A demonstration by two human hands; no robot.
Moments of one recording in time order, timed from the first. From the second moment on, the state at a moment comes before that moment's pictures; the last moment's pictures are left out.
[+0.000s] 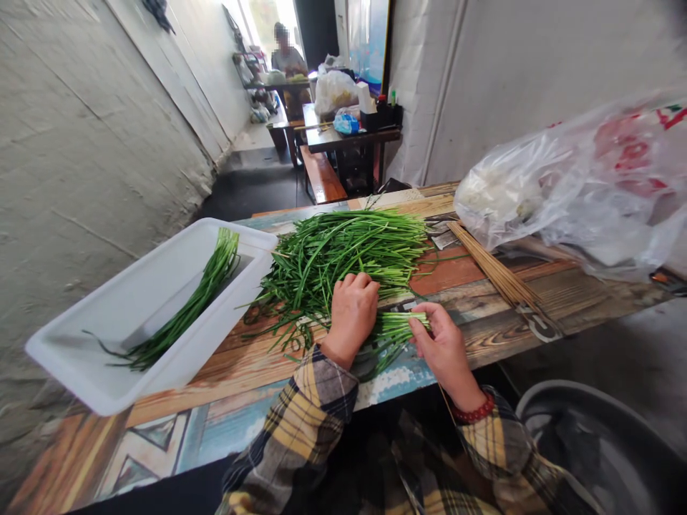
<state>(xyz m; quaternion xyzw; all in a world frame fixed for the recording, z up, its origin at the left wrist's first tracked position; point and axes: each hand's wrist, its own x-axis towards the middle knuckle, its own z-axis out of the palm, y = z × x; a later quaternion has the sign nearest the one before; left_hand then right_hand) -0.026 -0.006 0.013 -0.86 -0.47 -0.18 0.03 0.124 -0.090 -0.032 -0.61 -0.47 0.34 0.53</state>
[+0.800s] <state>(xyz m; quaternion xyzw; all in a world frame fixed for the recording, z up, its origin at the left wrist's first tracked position) -0.020 -0.004 0.005 -0.81 -0.38 -0.33 -0.28 0.123 -0.091 -0.023 -0.60 -0.46 0.37 0.54</state>
